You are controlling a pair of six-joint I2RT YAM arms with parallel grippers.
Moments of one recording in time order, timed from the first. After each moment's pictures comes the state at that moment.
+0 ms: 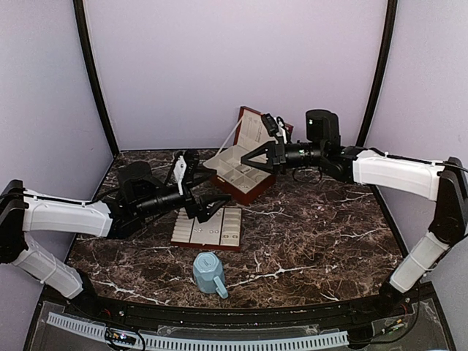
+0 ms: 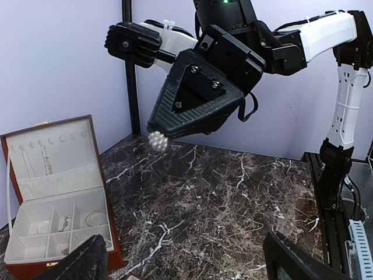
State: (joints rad) left arm -0.81 1.38 0.68 0.69 0.34 0.02; right arm 0.66 1.58 1.20 0.14 -0.84 0.77
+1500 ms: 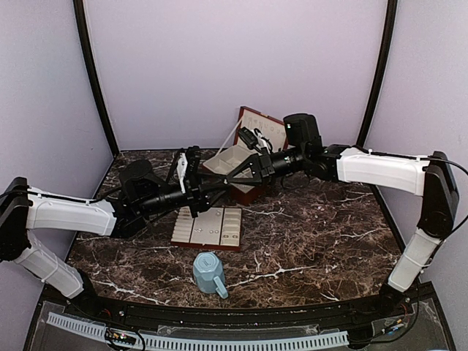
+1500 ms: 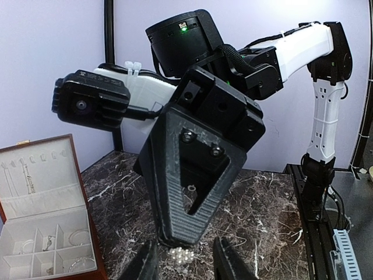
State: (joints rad) left arm -0.83 1.42 0.71 0.76 0.42 -0.01; right arm 0.75 1.69 1.32 0.01 -1.01 0.70
